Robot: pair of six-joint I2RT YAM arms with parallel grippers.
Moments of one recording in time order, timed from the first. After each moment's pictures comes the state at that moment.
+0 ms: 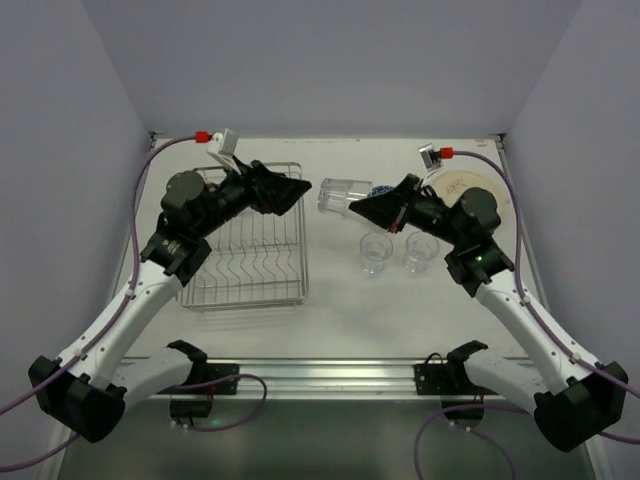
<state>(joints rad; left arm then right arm) -0.46 1.06 1.02 0.12 0.43 -0.63 0.44 1.01 0.87 0.34 -0.68 0.90</state>
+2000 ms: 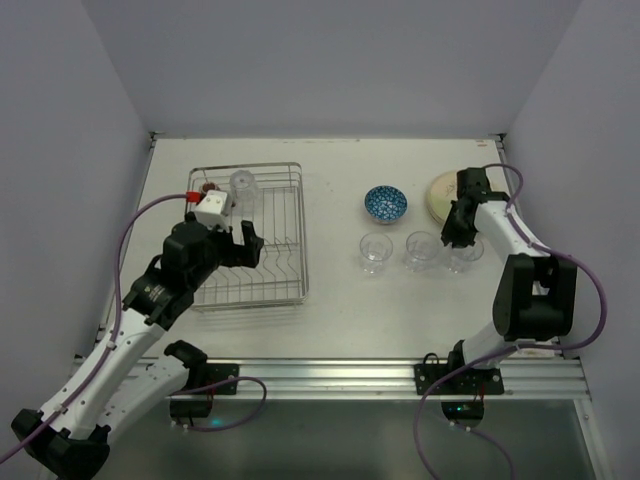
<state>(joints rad) -0.49 0.74 0.78 -0.44 -0.12 -0.25 -0.02 1.58 1.12 -0.73 0.14 0.40</state>
